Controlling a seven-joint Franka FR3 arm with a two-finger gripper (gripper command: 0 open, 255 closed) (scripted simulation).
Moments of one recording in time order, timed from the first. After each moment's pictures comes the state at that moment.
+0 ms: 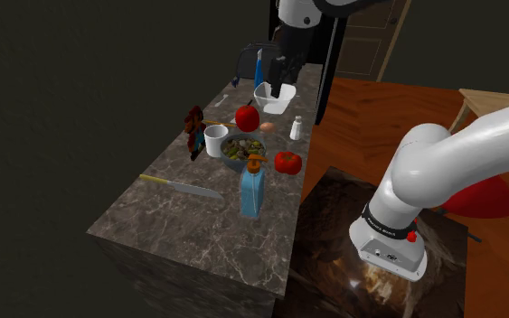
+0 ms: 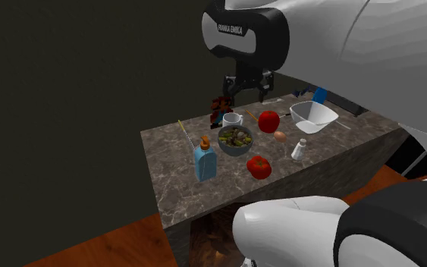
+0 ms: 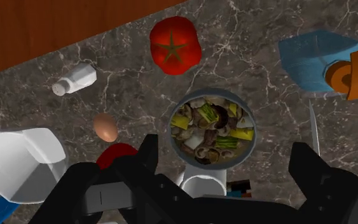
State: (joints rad) arm 0.06 -0.73 0.09 -2.39 -0.04 1.81 0.09
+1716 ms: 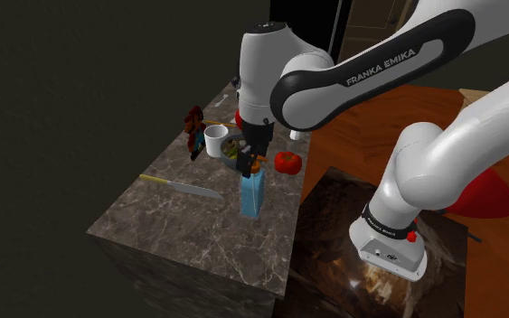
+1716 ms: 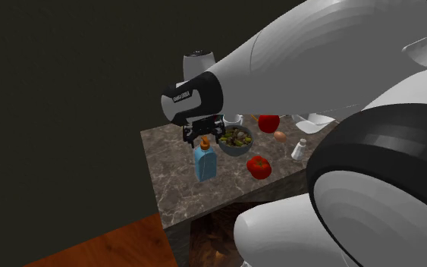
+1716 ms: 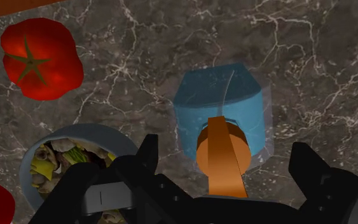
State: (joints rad) arm 0.20 -0.51 0.31 -2.63 0.11 2.19 0.24
